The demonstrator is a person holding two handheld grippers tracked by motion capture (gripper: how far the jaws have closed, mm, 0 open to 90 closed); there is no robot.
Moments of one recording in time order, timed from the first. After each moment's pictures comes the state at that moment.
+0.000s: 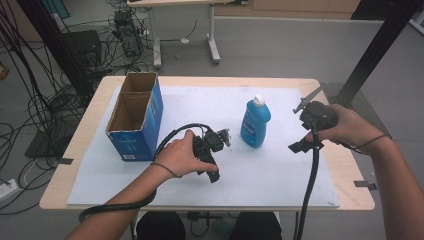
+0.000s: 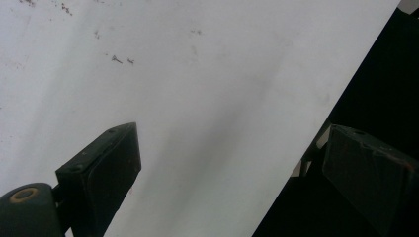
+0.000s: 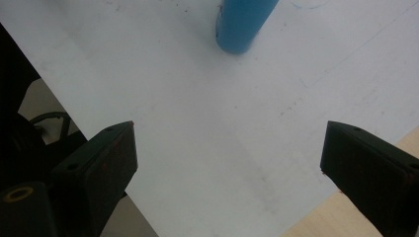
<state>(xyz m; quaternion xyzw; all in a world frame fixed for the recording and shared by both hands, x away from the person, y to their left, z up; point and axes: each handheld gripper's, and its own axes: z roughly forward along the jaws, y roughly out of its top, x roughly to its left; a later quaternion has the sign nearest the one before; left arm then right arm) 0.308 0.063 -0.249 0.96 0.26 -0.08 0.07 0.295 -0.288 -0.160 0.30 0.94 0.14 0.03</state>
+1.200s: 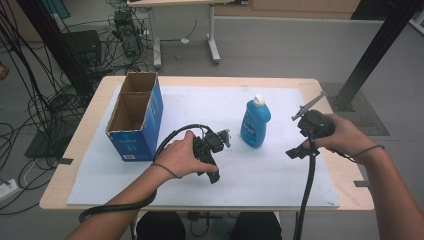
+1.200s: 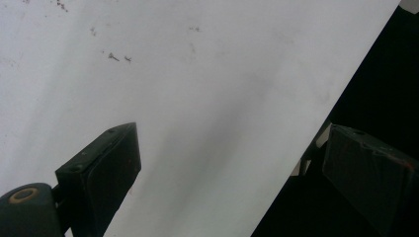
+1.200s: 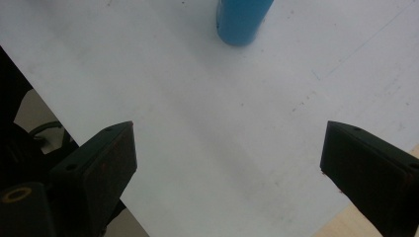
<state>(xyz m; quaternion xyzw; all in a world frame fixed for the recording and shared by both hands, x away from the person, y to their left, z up) 0.307 0.061 -0.251 0.96 0.26 -0.08 0.07 0.288 -0.294 -0.187 0.33 0.93 0.15 0.03</state>
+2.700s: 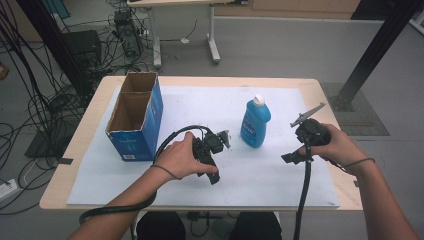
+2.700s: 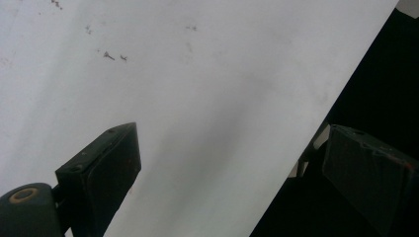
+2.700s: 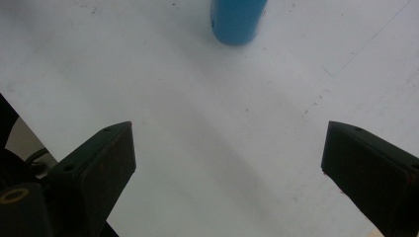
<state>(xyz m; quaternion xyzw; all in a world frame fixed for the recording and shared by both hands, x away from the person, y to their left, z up) 0.306 0.063 -0.253 0.96 0.26 -0.09 0.07 0.273 -0.304 -0.223 0.36 0.91 0.18 0.04</state>
